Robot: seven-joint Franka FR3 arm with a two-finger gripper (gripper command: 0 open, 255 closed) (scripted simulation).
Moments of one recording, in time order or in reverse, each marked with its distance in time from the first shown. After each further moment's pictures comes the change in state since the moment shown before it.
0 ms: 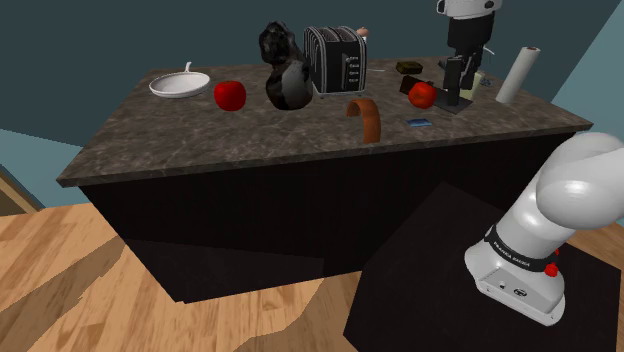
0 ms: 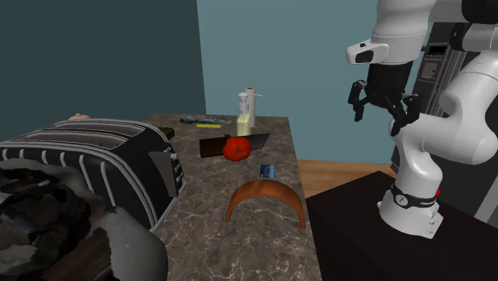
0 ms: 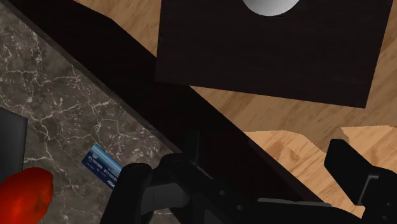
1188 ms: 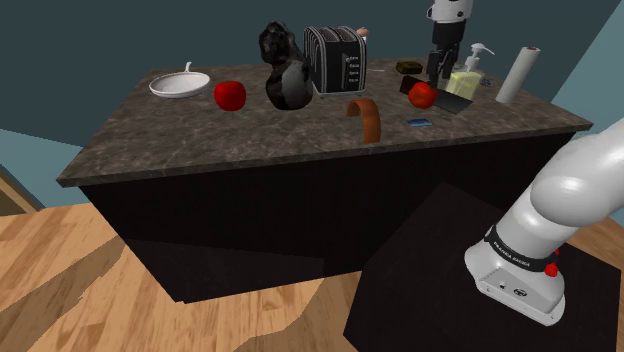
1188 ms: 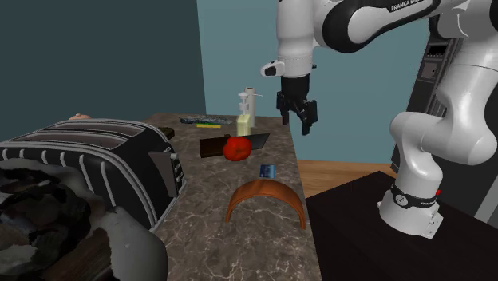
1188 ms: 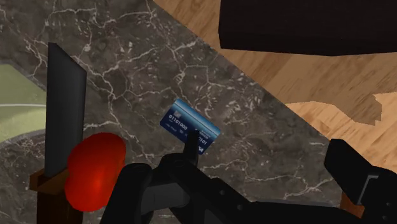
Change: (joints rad) arm -0.097 0.418 -0.289 0.214 -0.100 0.292 -0.273
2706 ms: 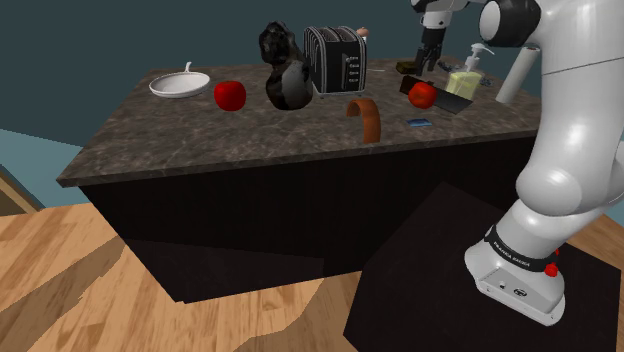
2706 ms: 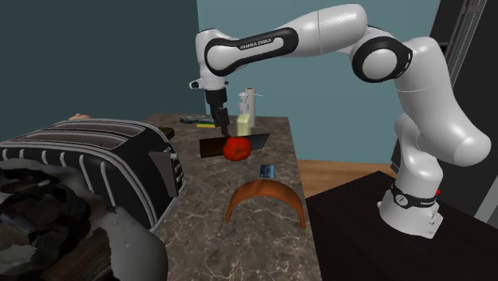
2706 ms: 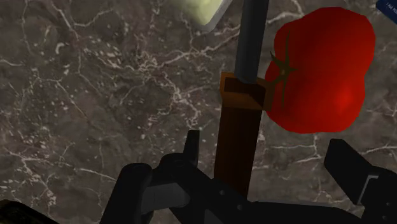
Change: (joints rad) arm -0.280 0.912 -0.156 0.927 0.388 -0.012 -0.430
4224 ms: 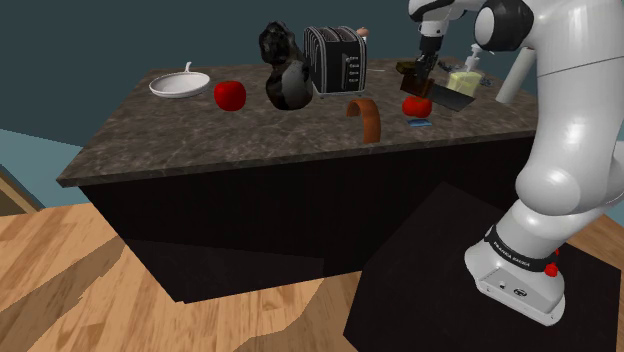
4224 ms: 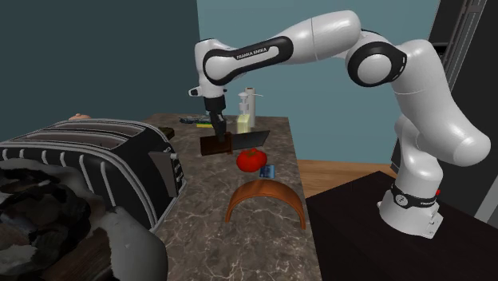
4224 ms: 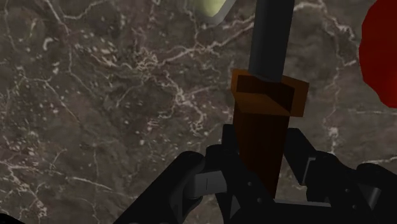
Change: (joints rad) arm -0.012 0.039 0.007 -0.007 0.017 0.045 -0.010
